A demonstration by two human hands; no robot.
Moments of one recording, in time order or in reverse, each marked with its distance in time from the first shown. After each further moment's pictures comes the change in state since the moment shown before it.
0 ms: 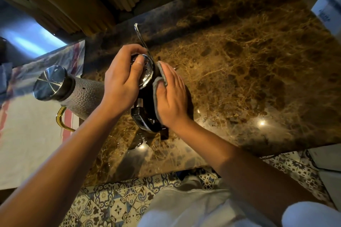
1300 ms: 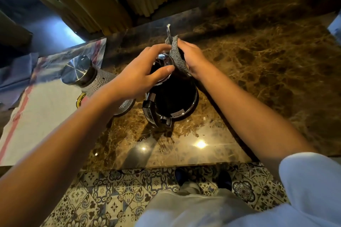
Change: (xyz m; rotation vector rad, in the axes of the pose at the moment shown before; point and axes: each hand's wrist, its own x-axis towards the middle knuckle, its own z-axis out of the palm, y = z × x) left_hand 0.006 0.034 -0.032 0.090 -0.440 -0.137; right_hand 0.133 0.012 -0.020 0.546 -0.342 0.620
